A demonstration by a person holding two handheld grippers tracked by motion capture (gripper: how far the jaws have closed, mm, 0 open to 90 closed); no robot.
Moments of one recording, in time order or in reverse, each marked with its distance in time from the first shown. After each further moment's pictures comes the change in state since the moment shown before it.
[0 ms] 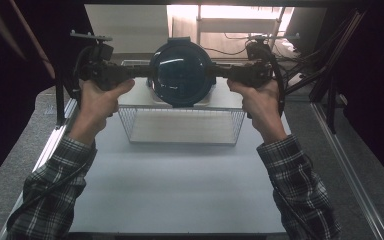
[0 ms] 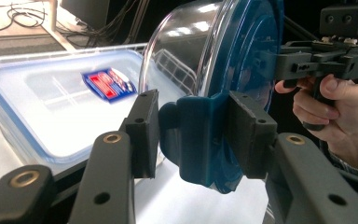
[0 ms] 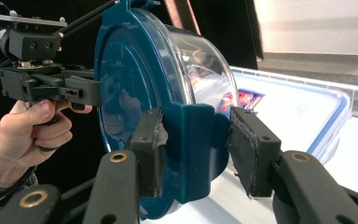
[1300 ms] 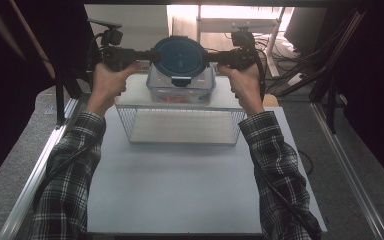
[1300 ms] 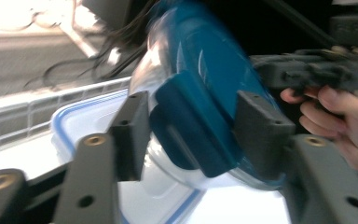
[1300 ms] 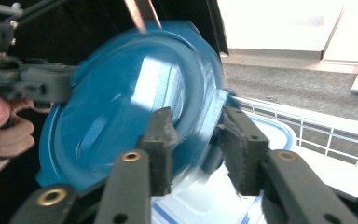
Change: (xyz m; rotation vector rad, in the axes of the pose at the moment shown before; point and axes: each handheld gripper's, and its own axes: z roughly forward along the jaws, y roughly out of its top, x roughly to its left) left arm 0.066 0.031 0.037 0.012 0.088 -0.050; right arm -0.048 0.026 0.060 0.031 -0.138 0.010
